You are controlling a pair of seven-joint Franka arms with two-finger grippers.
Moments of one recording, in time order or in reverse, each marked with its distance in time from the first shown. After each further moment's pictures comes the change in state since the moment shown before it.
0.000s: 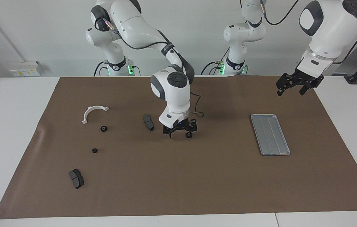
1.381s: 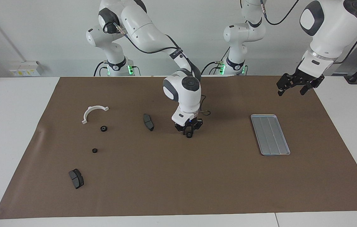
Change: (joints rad) left arm 0.000 0.000 0.000 0.000 0.000 0.000 0.000; right arm 0.049 -0.032 -0.002 -0.119 -0.001 0.002 0.055
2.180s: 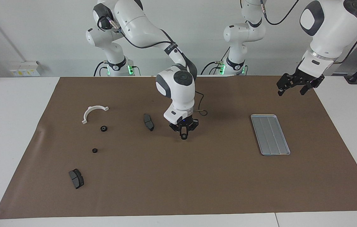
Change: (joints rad) left arm 0.000 0.000 0.000 0.000 0.000 0.000 0.000; right arm -0.140 -0.154 -0.014 0.017 -0.002 -0.133 -0.006
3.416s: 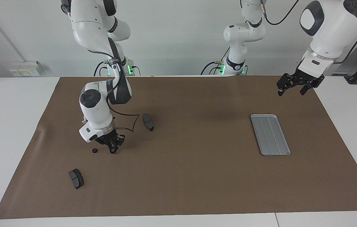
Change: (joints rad) left arm 0.000 0.000 0.000 0.000 0.000 0.000 0.000; right arm -0.385 -0.072 -0.001 -0.336 0.000 0.213 -0.378
